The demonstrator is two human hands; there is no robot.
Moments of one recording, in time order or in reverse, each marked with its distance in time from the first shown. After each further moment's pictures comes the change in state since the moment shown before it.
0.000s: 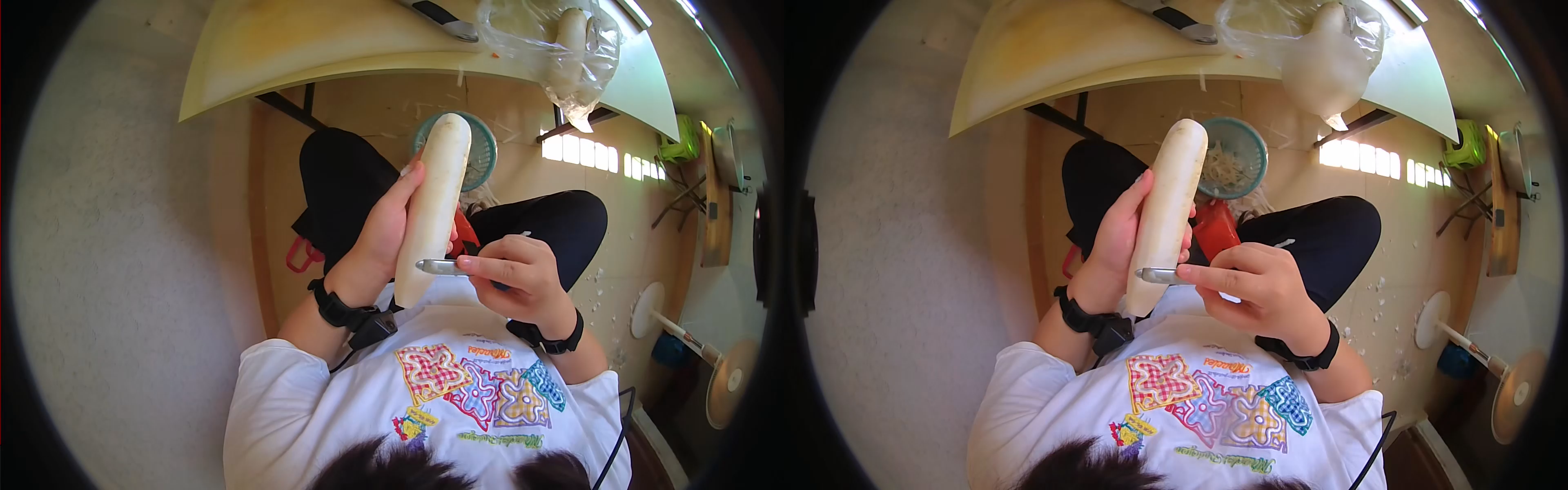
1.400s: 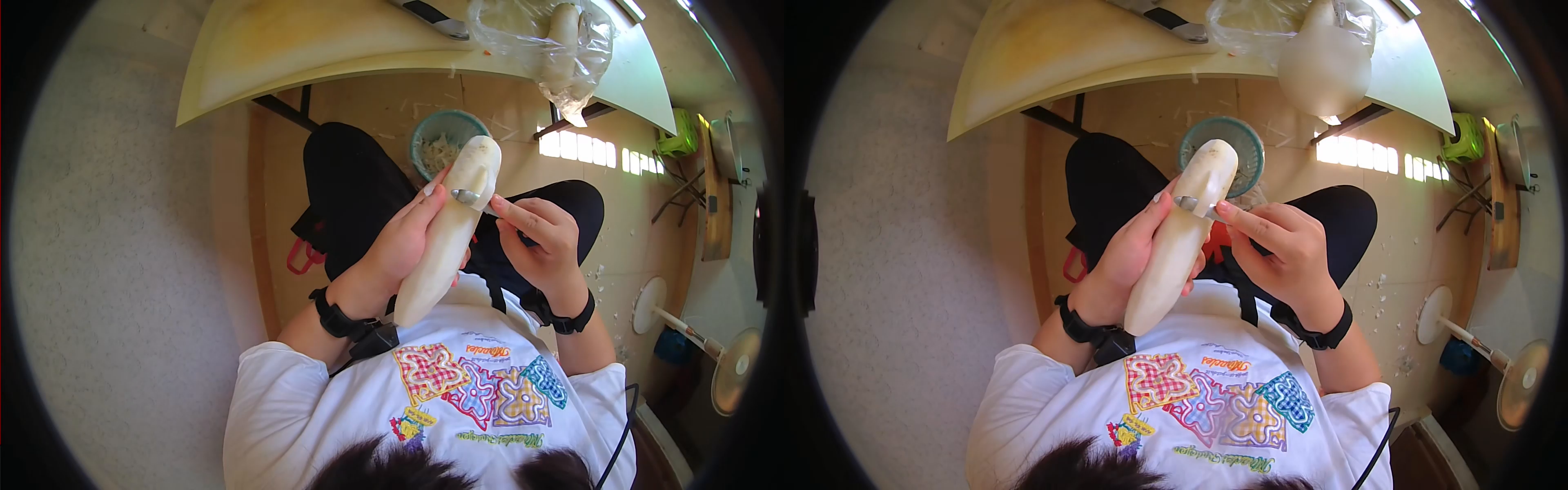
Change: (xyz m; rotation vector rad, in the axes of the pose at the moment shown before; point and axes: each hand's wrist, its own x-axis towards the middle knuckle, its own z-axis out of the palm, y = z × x) left_hand -0.014 -0.010 0.026 0.077 -0.080 -0.112; right_hand 0.005 0.023 -0.019 -0.242 0.151 0.053
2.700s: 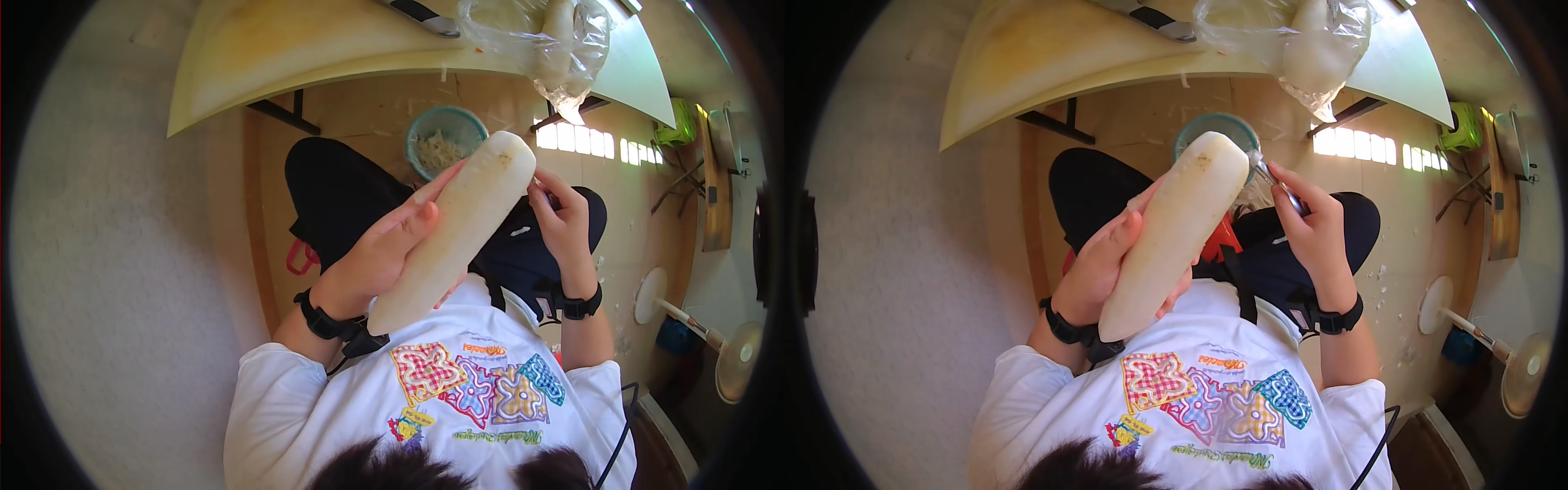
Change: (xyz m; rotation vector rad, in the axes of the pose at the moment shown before) left_hand -0.017 0.026 0.020 0.164 -0.252 0.074; right_hand -0.019 0.050 -0.012 0.164 0.113 0.591
